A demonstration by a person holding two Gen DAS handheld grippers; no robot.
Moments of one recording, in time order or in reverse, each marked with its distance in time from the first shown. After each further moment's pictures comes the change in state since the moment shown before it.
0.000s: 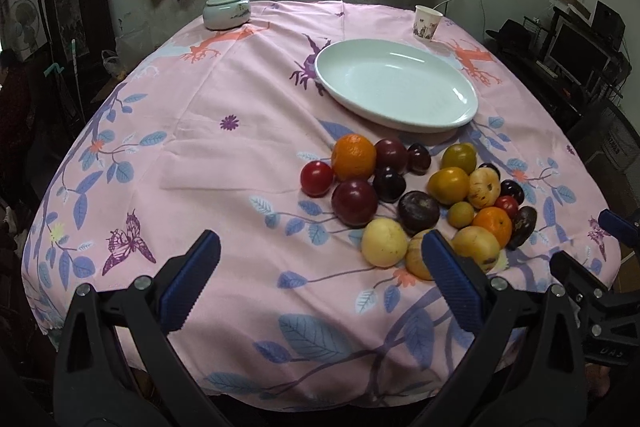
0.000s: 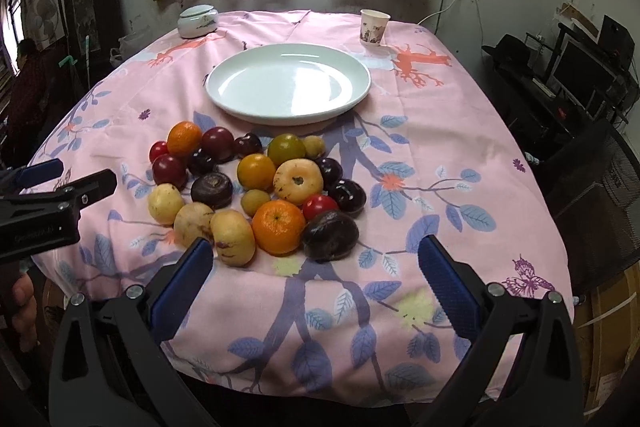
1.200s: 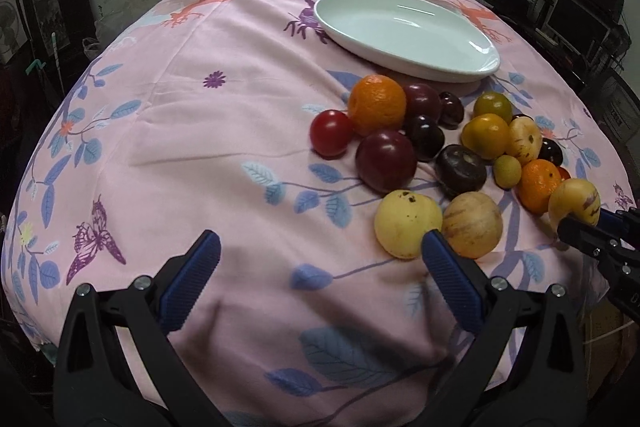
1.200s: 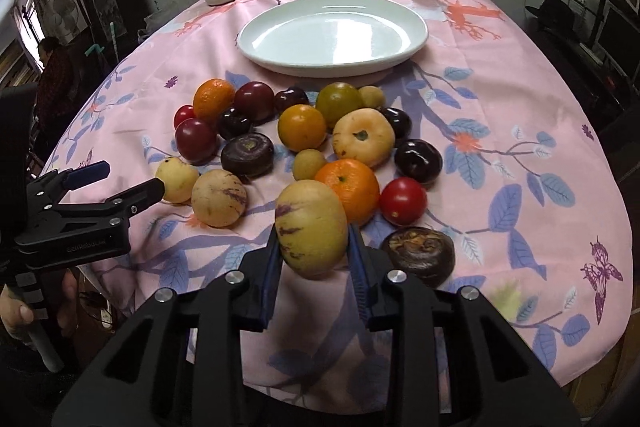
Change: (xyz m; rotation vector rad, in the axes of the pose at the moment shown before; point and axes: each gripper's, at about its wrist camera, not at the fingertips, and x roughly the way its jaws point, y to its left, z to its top) left arm 0.056 0.010 -0.014 0.053 0.103 -0.049; right arm 0.045 0.013 -0.006 0.046 0.118 0.169
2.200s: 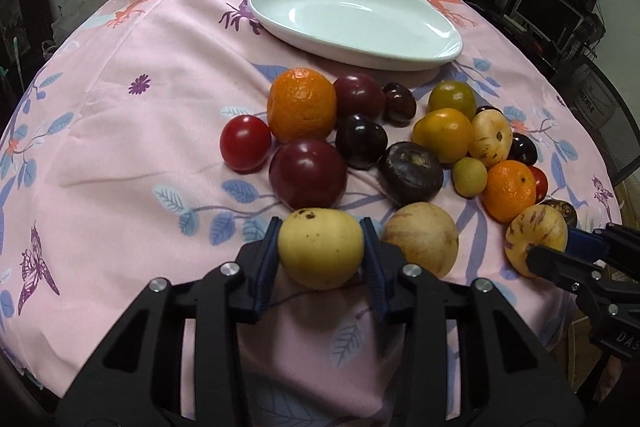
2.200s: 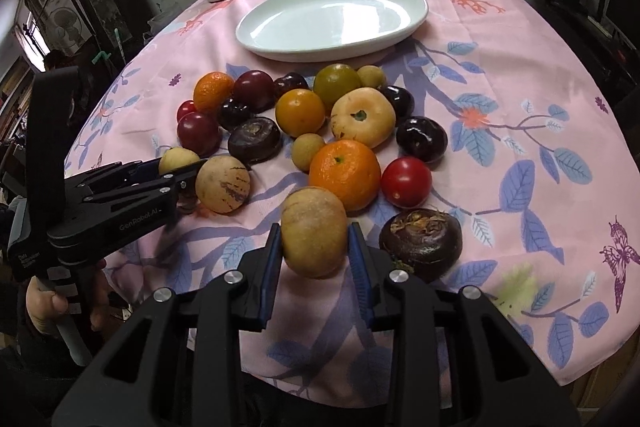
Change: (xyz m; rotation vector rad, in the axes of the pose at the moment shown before) left arm 0.029 -0.028 0.014 0.037 0.032 -0.130; right arm 0.010 -0.010 0.001 0.048 0.050 0.065
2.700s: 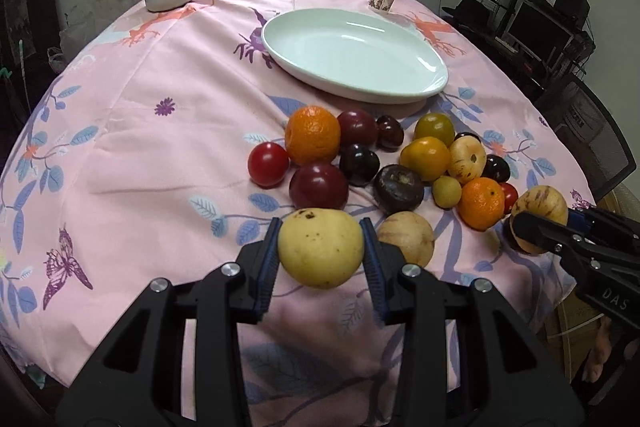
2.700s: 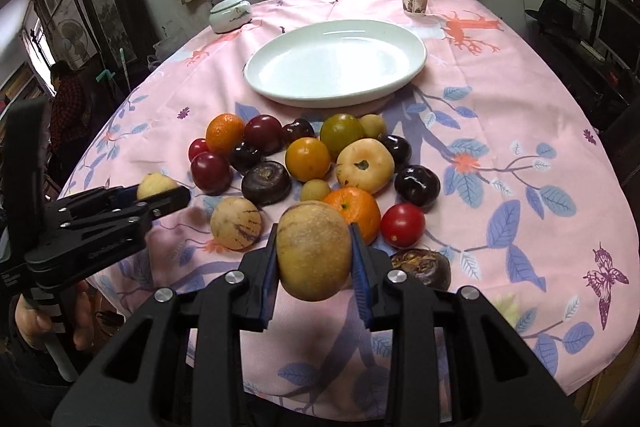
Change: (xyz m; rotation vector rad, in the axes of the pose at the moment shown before) left arm -0.046 0.007 -0.001 -0.011 -0.086 -0.017; right arm -0.022 0.004 0.009 -0.016 -0.129 -0.006
